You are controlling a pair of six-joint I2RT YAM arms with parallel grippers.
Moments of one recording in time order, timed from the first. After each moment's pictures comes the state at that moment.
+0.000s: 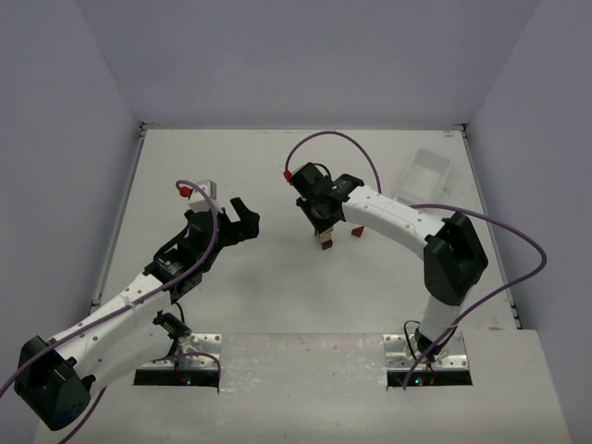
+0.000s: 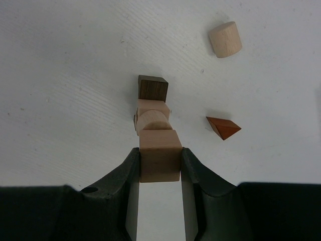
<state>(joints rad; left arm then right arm) -0.57 0.84 0.56 -0.12 -0.37 -0.63 0.77 1.78 1.40 -0.76 0.28 0.08</state>
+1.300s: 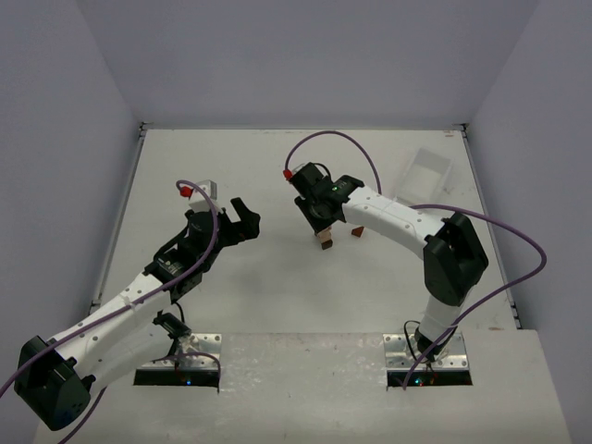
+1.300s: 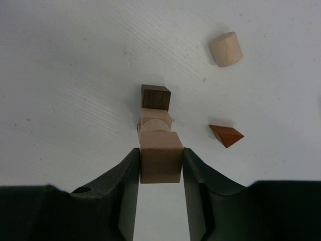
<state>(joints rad) -0.57 0.84 0.56 -0.12 -0.37 -0.63 0.76 1.78 1.39 -0.71 0.28 0.08</state>
